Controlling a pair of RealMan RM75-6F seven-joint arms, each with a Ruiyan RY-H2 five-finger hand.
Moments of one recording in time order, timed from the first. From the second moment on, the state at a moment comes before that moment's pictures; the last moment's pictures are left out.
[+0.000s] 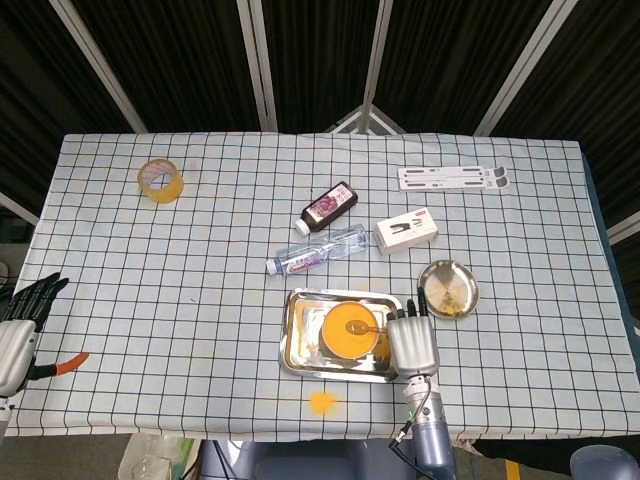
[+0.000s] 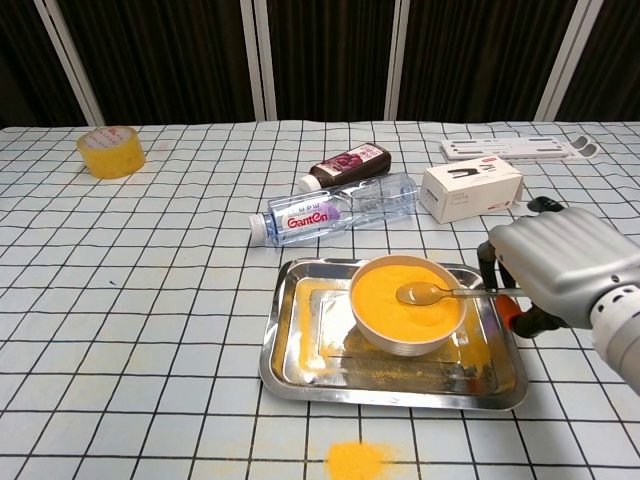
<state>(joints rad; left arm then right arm) -0.10 -1.04 -0.02 -1.76 1.49 1.44 -0.11 0.46 -1.83 0.09 -1.78 -1.00 1.54 -1.22</state>
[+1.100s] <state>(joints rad) -0.10 -1.04 -0.02 -1.76 1.50 1.43 -0.11 0.45 -1.82 0.09 -1.79 -1.03 1.55 -1.22</state>
